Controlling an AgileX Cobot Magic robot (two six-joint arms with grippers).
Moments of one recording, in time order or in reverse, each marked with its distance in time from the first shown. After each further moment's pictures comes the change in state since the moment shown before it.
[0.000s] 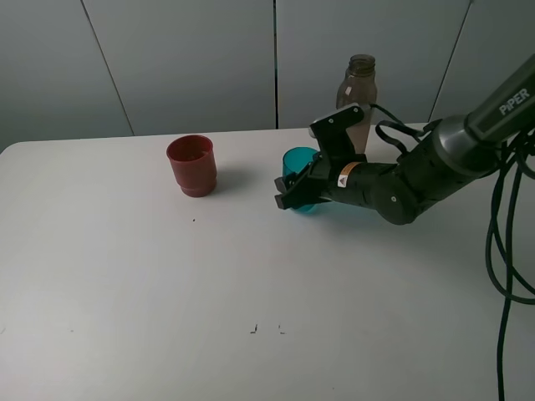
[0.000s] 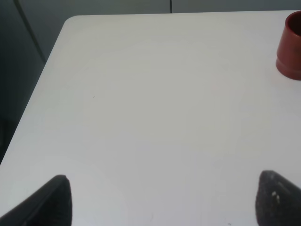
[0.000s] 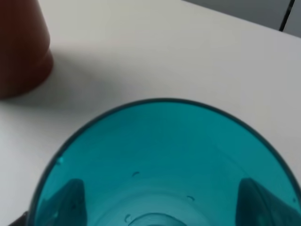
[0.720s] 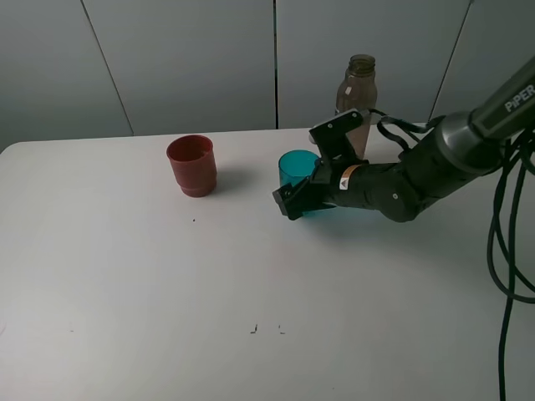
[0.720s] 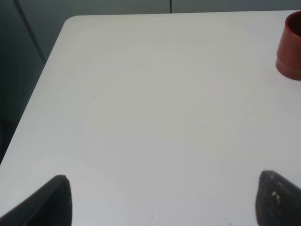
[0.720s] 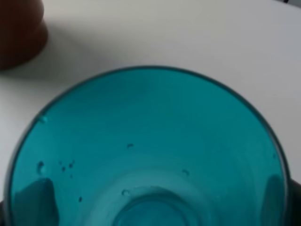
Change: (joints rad) left arm 0.000 0.000 0.000 0.000 0.000 0.000; right arm -0.002 -0.028 0.000 0.000 0.133 0.000
